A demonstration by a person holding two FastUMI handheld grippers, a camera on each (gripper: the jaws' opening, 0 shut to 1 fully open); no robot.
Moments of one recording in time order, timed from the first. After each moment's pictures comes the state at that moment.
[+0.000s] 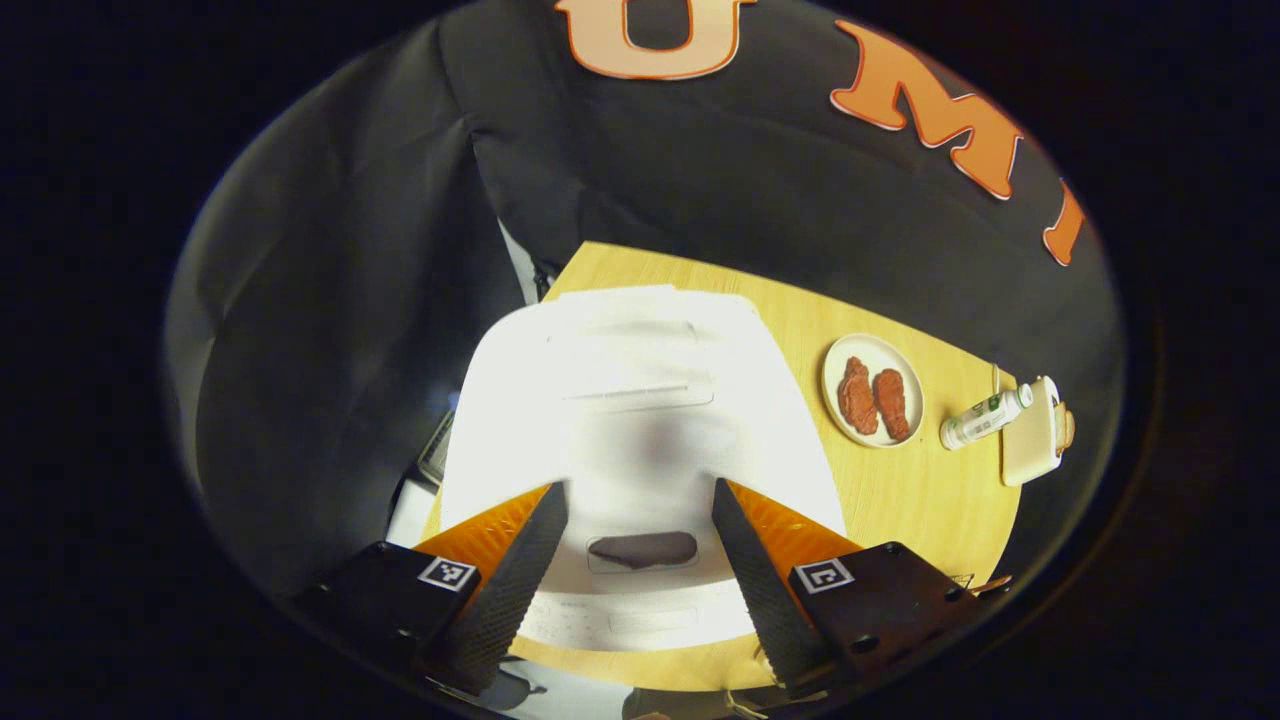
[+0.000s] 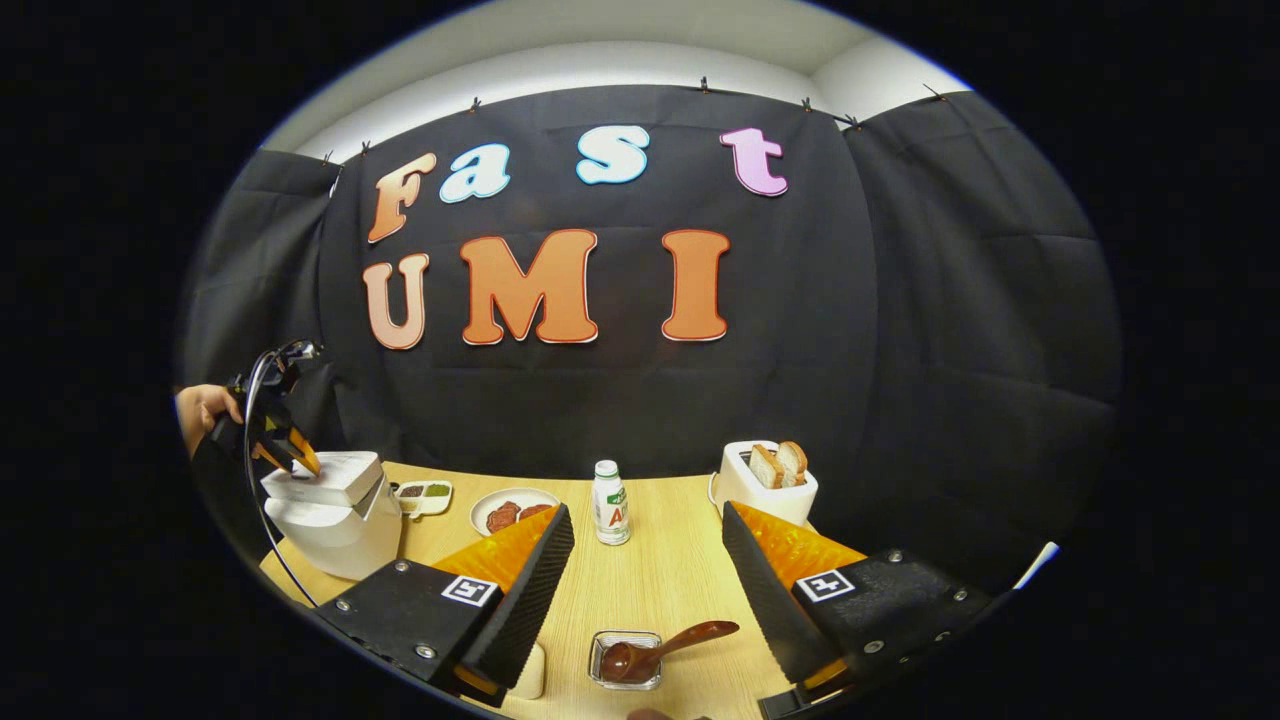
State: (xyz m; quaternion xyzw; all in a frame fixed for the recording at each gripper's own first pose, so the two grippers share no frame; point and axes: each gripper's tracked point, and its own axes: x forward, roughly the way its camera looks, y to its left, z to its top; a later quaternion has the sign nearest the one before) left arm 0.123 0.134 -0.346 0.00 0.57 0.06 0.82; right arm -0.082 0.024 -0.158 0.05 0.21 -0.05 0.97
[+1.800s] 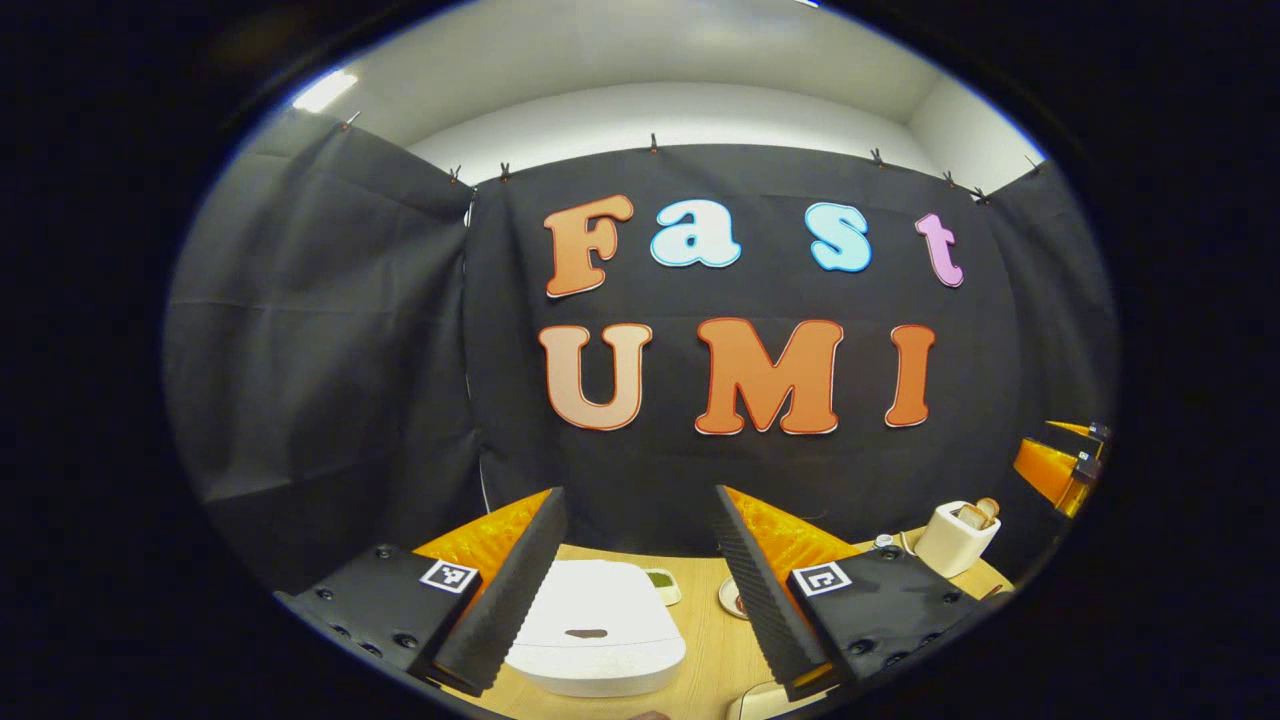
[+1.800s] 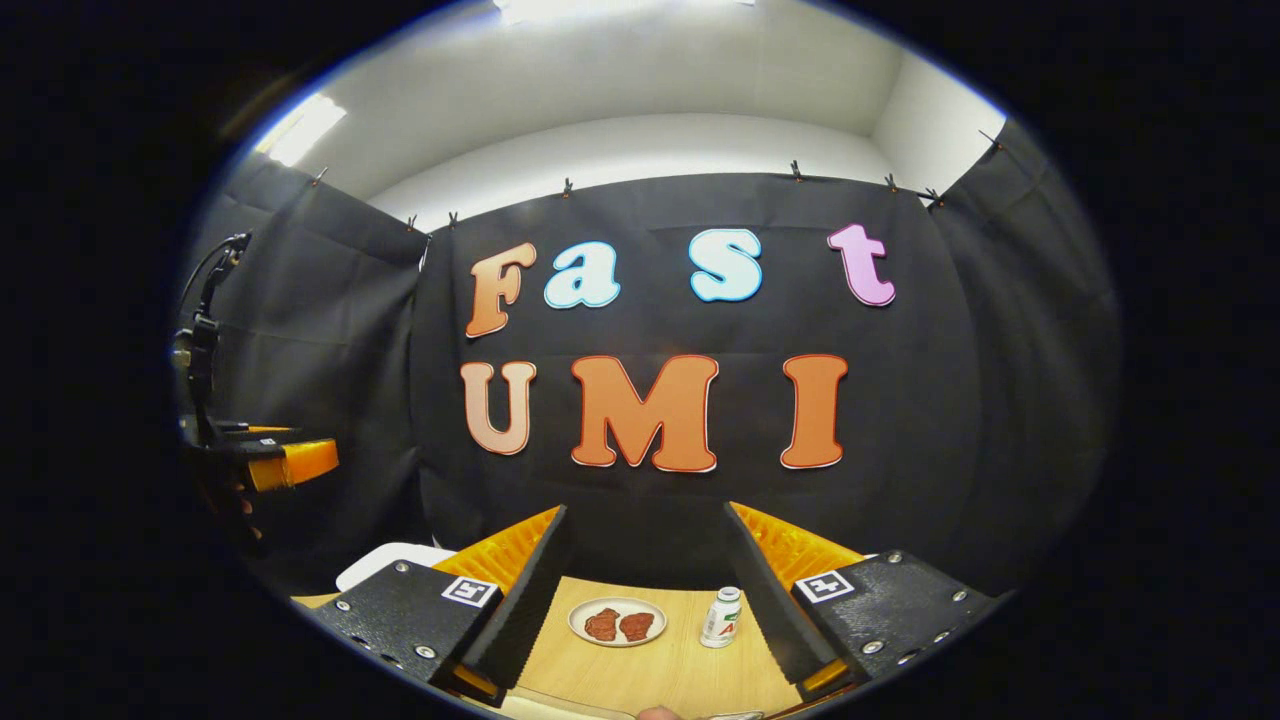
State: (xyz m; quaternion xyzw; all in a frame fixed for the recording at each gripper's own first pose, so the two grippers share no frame) left arm 0.032 0.057 -0.061 0.02 0.03 -0.03 1.00; right arm -0.003 0.148 -0.017 0.06 0.04 0.06 1.00
